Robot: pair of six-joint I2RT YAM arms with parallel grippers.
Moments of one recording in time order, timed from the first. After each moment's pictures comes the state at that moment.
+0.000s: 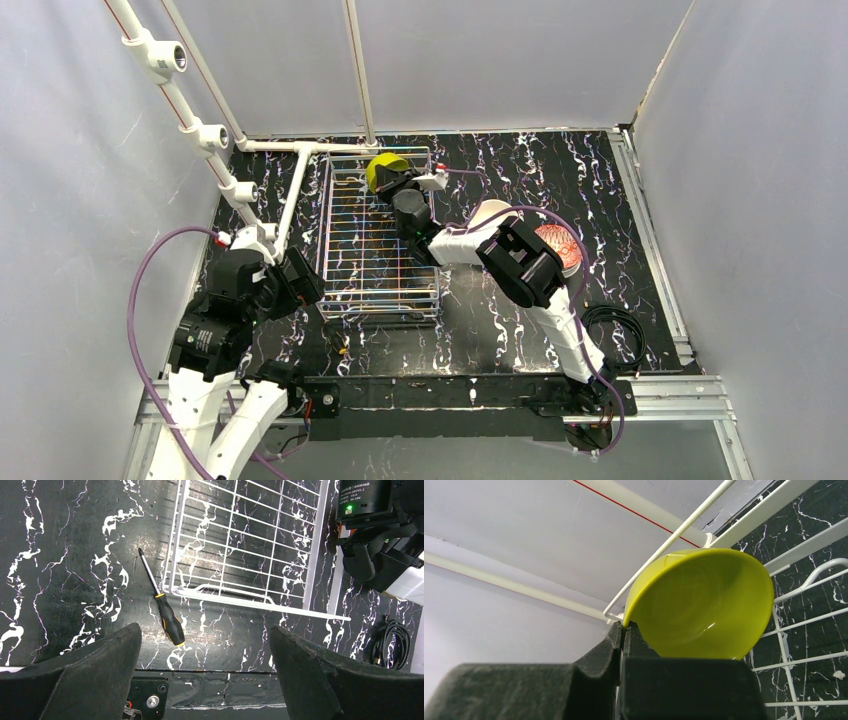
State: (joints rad) left arm -0.24 0.58 0.98 -1.13 -0.05 -0.57; right arm 0.88 2.32 1.52 0.90 0.65 1.03
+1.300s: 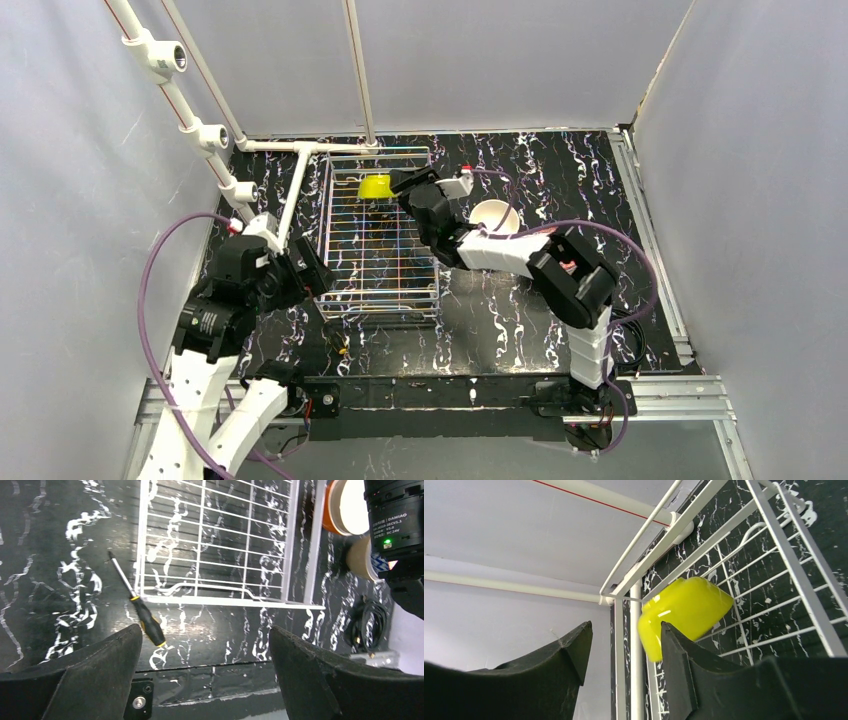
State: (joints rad) left arm -0.24 0.64 1.01 -1.10 0.03 -0.56; right arm 0.88 1.99 1.27 0.57 0.64 1.26
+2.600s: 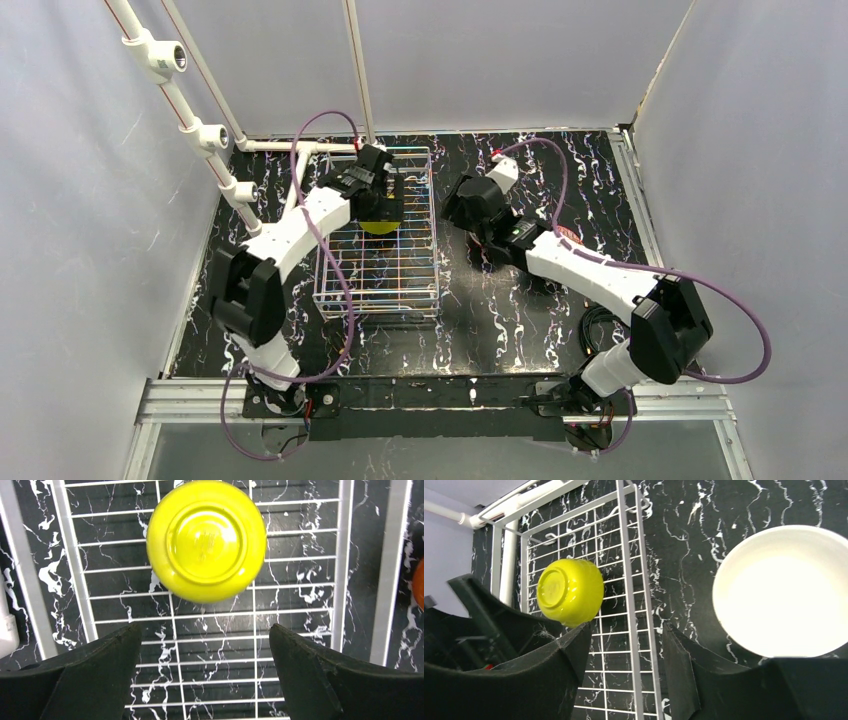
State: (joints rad) left arm -0.50 1.67 1.40 -0.70 -0.27 -0.37; right arm 0.80 1.48 1.11 -0.15 0.47 0.85
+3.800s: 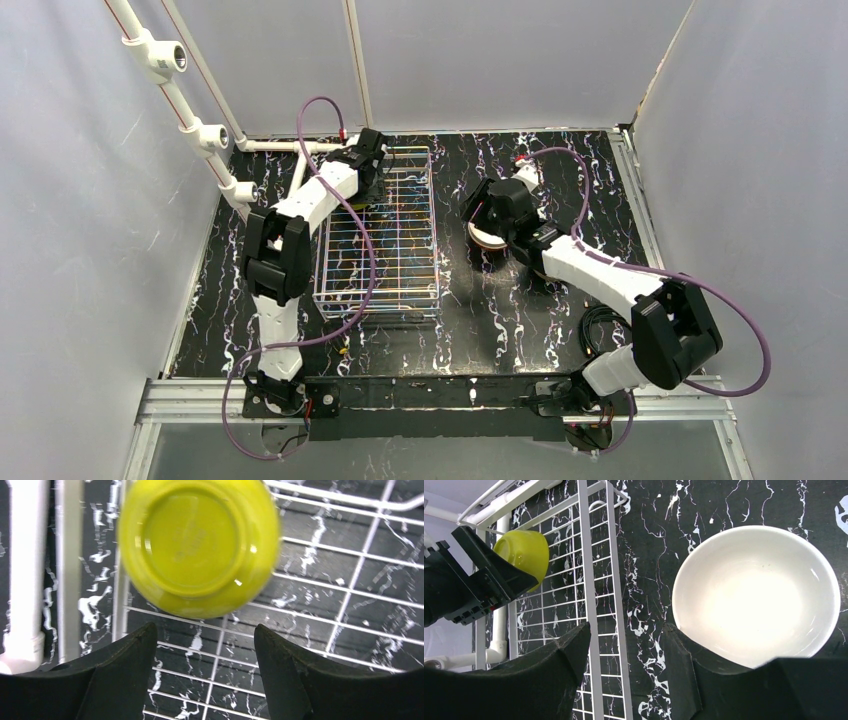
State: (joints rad) left arm -0.39 2.03 1.69 -0.76 -0.48 -0.46; right arm 0.63 1.43 0.94 -0.02 0.26 0.84
